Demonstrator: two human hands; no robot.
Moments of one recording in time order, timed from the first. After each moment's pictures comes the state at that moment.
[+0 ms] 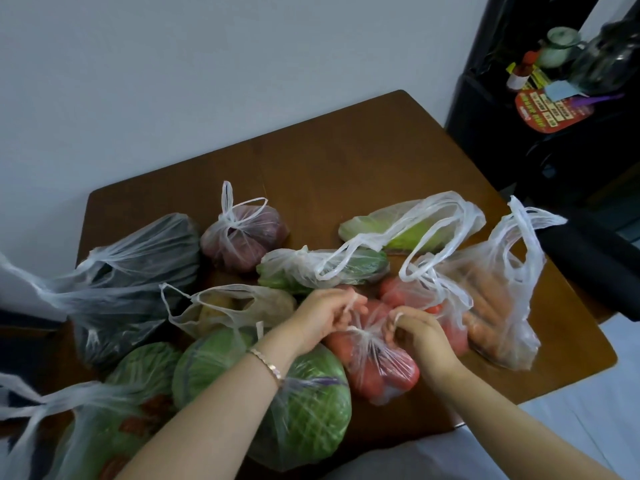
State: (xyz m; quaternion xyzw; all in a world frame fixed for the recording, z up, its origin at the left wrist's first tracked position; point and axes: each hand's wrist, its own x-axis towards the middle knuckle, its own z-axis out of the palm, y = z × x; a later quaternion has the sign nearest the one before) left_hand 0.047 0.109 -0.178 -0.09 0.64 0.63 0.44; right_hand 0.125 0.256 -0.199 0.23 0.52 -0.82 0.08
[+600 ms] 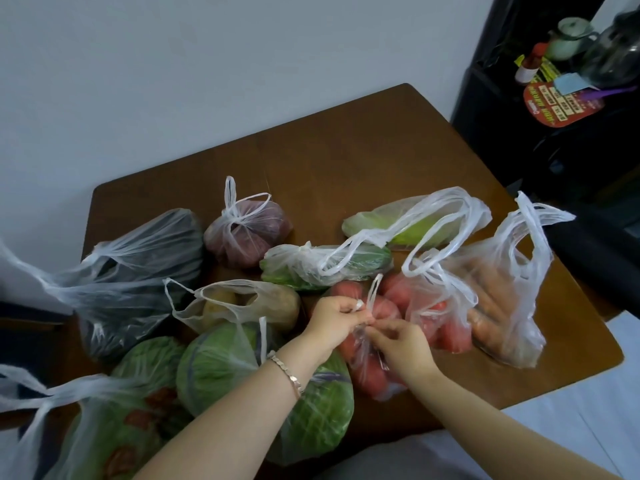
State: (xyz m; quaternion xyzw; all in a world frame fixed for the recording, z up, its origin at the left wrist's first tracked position) left_hand 0.069 0.121 -0.195 -0.07 0.75 0.56 0.33; right_hand 0.134 0.232 -0.222 0.24 0.76 -0.60 0.10
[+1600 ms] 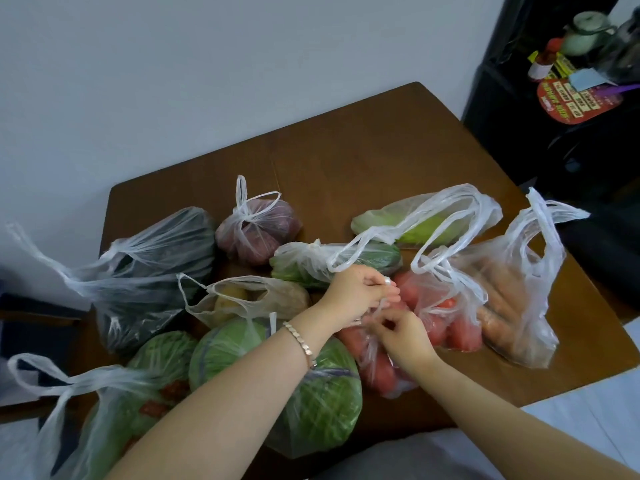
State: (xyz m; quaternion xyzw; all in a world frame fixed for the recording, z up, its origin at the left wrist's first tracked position) left_hand 0.045 0.140 -0.168 -0.02 0.74 0.57 0.36; right_hand 0.121 0.227 -0.231 0.18 0.80 -0.57 0.08
